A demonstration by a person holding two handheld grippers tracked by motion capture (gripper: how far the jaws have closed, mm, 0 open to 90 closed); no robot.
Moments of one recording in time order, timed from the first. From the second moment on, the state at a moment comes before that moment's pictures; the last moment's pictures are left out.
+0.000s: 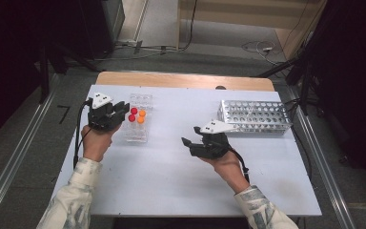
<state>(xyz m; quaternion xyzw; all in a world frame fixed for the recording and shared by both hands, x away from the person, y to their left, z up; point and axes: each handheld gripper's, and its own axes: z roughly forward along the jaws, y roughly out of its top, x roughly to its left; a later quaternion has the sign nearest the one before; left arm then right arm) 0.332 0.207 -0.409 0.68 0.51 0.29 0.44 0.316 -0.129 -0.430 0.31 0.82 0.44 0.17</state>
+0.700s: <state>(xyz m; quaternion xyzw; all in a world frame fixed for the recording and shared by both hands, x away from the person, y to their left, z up) 0.318 0.214 -0.399 0.66 0.53 0.26 0.47 0.330 -0.166 -0.424 0.36 0.80 0.44 0.20</state>
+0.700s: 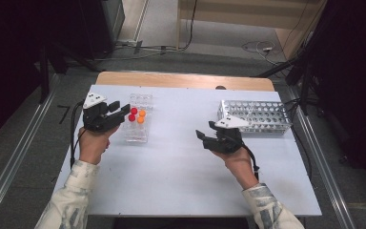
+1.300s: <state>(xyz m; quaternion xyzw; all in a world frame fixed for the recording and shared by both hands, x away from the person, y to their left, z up) 0.306 0.209 -0.401 0.66 0.53 0.26 0.47 0.370 -0.257 -0.423 0.51 0.70 0.38 0.31</state>
